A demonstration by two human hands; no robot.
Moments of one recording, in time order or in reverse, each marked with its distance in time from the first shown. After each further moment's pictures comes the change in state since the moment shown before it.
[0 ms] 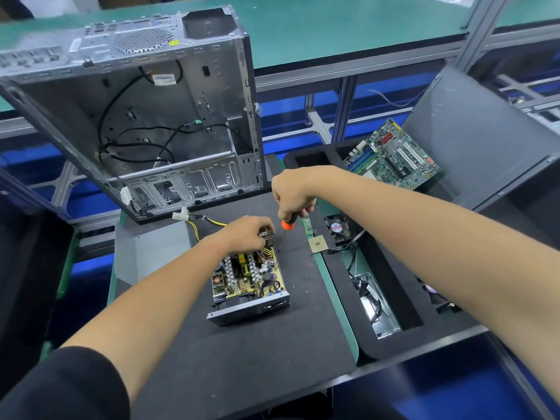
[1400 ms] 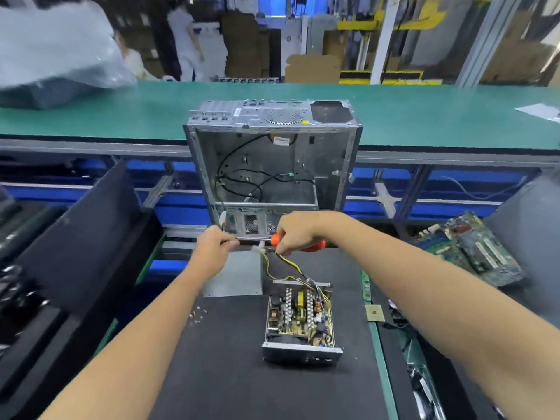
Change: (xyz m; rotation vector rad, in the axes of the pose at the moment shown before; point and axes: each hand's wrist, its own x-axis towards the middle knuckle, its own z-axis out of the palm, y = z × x) left_hand -0.137 -0.115 -0.055 -0.238 0.825 -0.395; right_hand 0.010 -0.128 -0.035 -0.165 0.081 -0.328
